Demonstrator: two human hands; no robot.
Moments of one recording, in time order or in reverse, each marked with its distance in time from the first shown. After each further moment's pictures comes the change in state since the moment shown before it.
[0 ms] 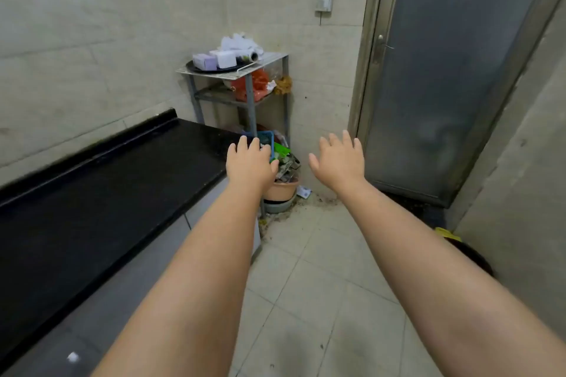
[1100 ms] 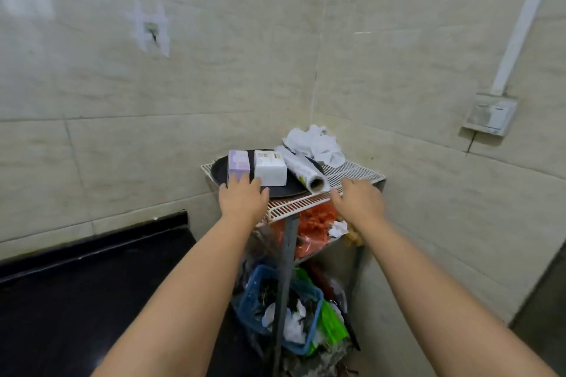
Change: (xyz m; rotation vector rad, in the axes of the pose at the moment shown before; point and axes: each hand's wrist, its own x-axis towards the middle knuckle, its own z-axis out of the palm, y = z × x) left_hand 0.647 -0.163 0.091 -0.082 0.102 -0.551; right_hand 0.726 -0.053 0.119 0.075 0.078 -0.357
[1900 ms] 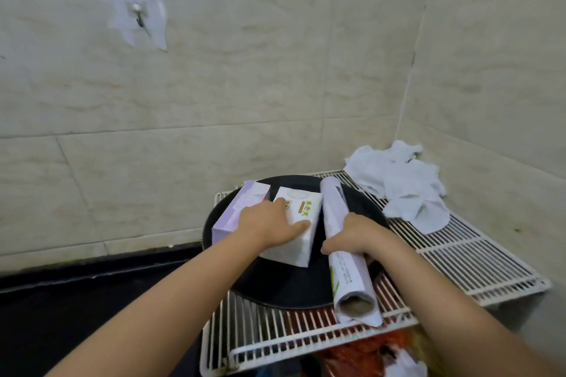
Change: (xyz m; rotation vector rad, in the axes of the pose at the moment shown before) left_hand 0.239 0.028 0.075 0.030 -0.189 -0.290; right_hand 0.283 -0.016 0.137 0.345 -0.773 -0.194
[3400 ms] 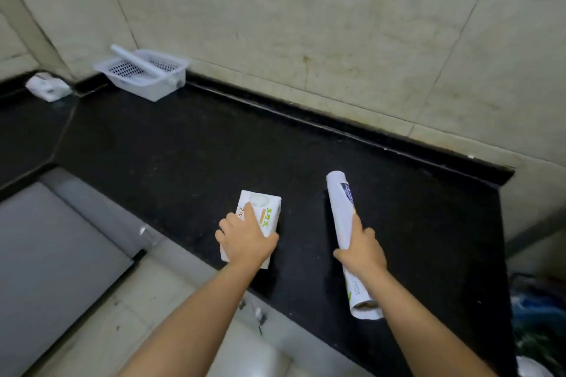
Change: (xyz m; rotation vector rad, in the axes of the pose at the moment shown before) left_hand -0.390 -0.489 0.121 -0.127 0.157 -1.200; right_hand -0.167 -0.304 0.472 -0.220 -0.247 -0.450
